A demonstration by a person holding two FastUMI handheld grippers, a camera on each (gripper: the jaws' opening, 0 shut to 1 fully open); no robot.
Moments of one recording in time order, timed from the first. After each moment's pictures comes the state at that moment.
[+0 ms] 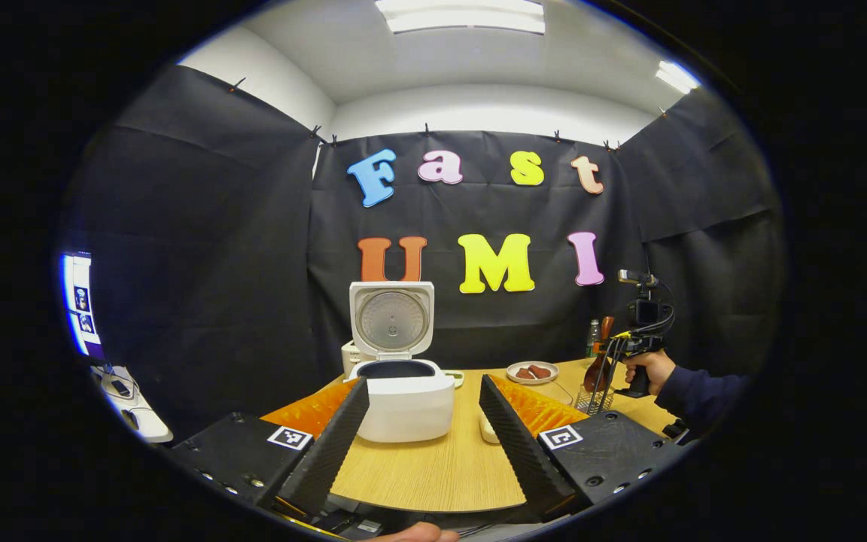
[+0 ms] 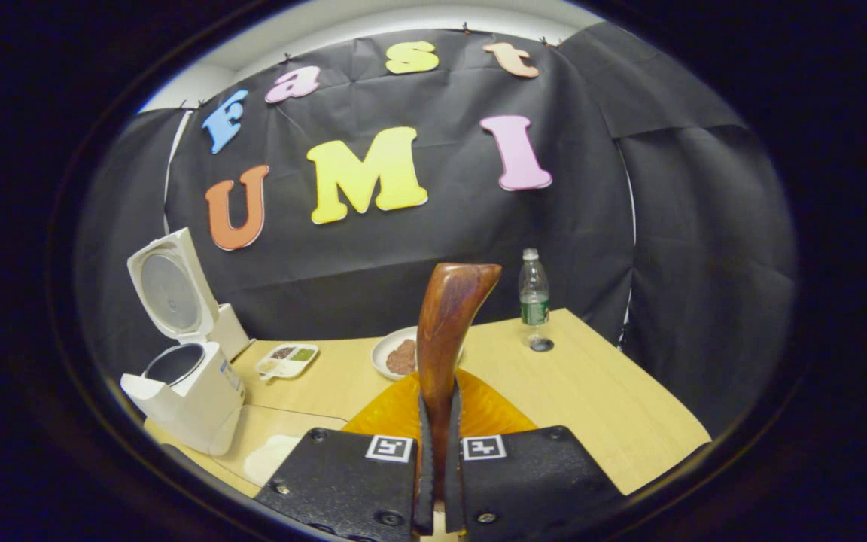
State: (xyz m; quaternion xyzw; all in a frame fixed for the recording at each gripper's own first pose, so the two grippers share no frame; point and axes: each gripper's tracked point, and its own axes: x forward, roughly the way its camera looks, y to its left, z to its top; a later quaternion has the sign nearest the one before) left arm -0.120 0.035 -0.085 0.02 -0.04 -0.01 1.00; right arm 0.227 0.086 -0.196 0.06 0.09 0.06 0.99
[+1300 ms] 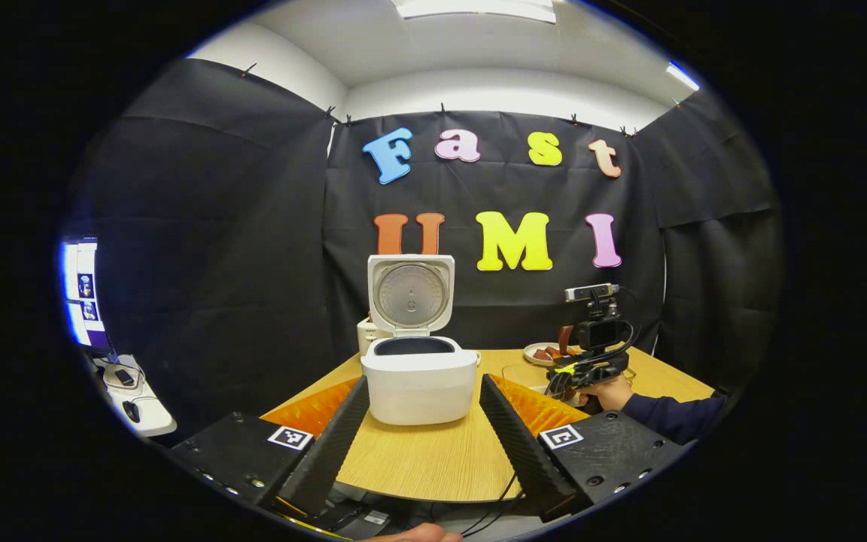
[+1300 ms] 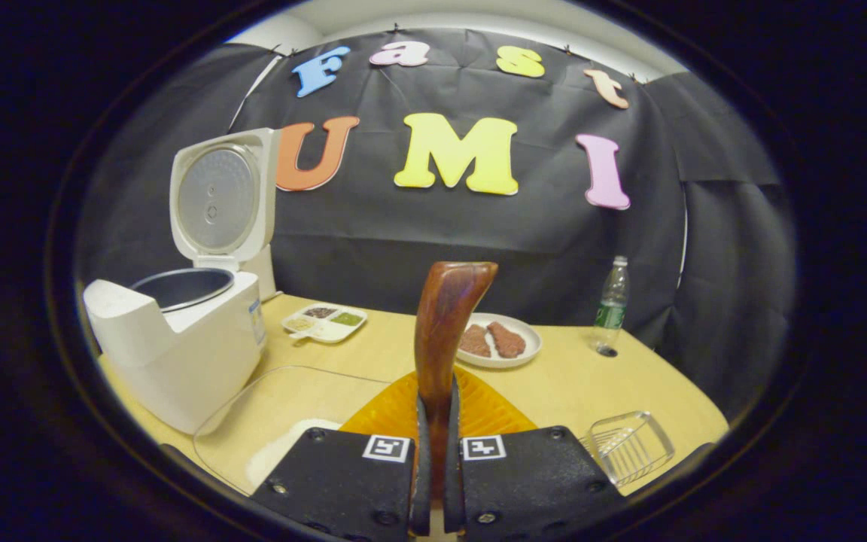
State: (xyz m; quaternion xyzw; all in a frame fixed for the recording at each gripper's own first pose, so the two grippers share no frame) left arm -0.112 0.062 -0.121 0.02 0.00 0.02 1.00; right arm 0.234 0.240 -0.295 -0.02 0.10 0.12 0.99
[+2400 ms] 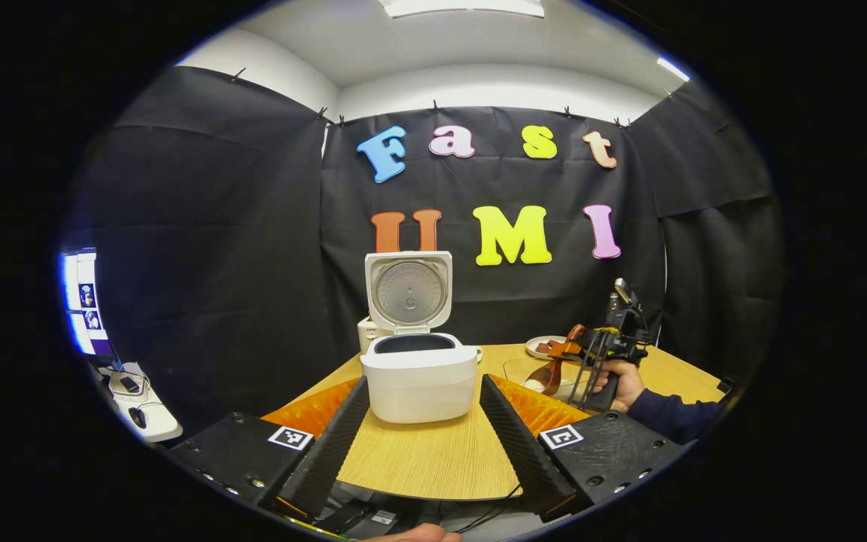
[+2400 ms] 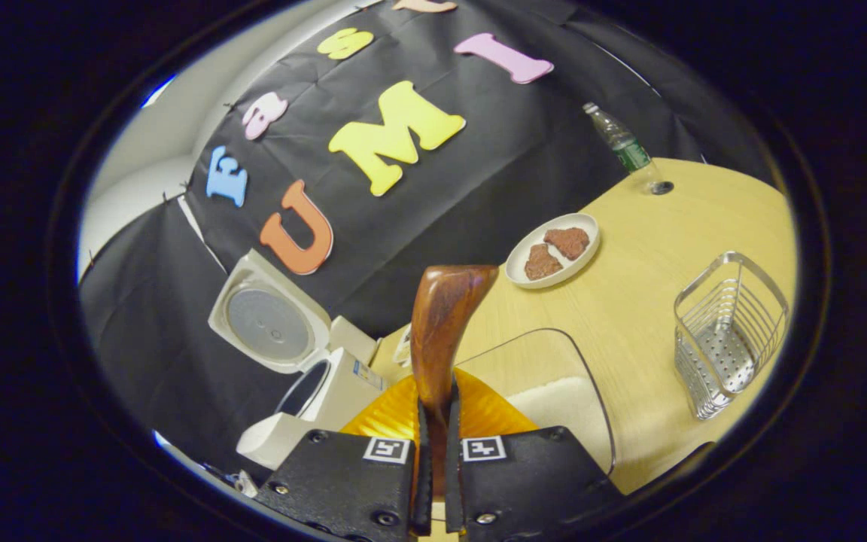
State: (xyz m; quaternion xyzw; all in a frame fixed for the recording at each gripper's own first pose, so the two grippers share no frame) left arm -0.110 0.055 -0.125 0.02 0.01 0.02 1.00; right arm 0.215 0.238 -0.274 0.35 0.19 0.22 0.89
